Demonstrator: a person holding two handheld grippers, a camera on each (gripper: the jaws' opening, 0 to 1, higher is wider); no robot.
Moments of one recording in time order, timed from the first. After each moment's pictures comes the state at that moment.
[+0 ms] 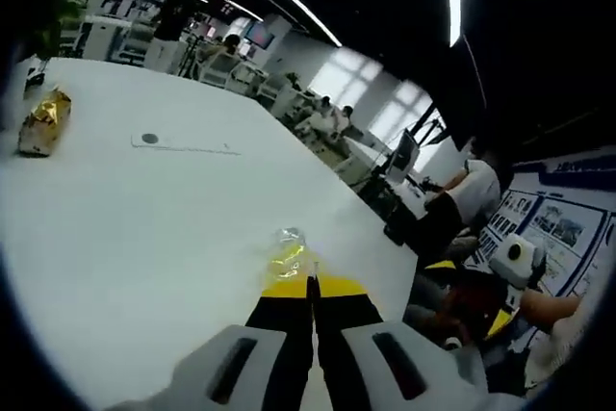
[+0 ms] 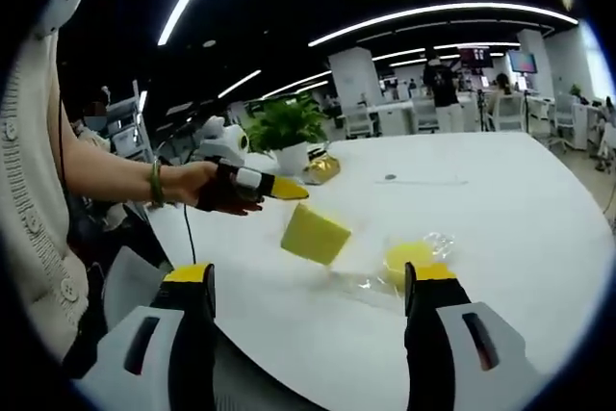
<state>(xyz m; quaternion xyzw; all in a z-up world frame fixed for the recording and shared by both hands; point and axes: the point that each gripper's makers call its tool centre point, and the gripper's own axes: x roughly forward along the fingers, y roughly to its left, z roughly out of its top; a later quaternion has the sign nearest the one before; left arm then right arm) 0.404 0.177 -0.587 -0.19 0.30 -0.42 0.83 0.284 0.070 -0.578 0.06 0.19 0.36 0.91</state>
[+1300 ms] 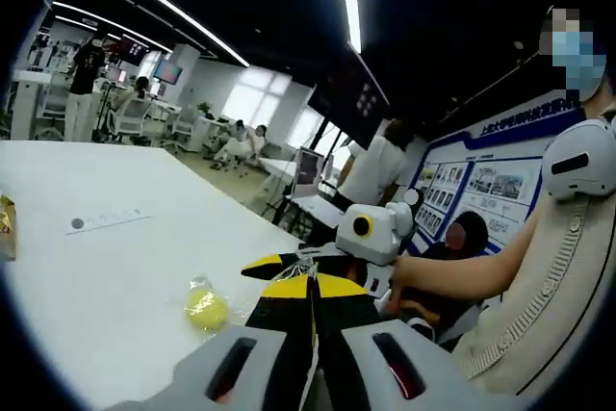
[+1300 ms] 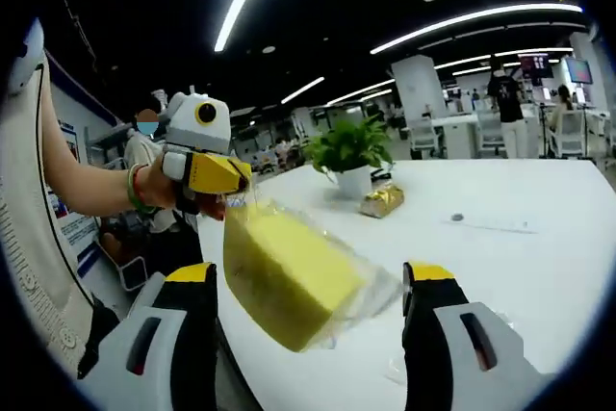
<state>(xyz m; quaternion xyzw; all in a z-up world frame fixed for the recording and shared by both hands) 0.322 0.154 -0.456 -0.15 0.19 -0.59 0.77 0.340 0.149 -0.517 0.08 0.14 0.51 0.85</state>
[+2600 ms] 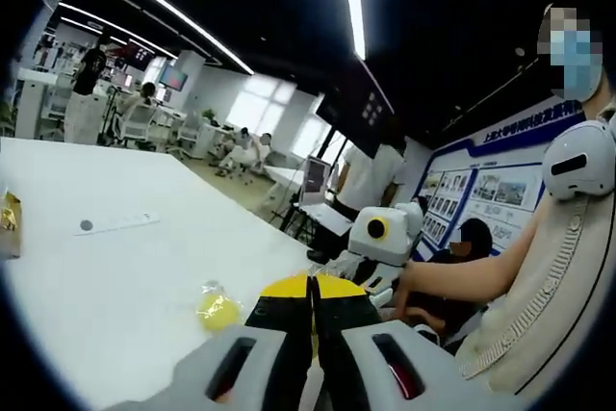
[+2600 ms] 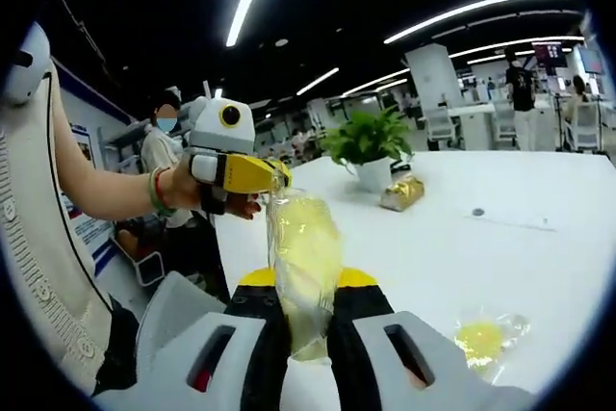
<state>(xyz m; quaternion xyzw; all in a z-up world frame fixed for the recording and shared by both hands) 0.340 0.172 -0.459 -0.17 0.18 -0.57 0.78 0.330 0.164 -0.519 0.07 0.16 0.53 0.83</state>
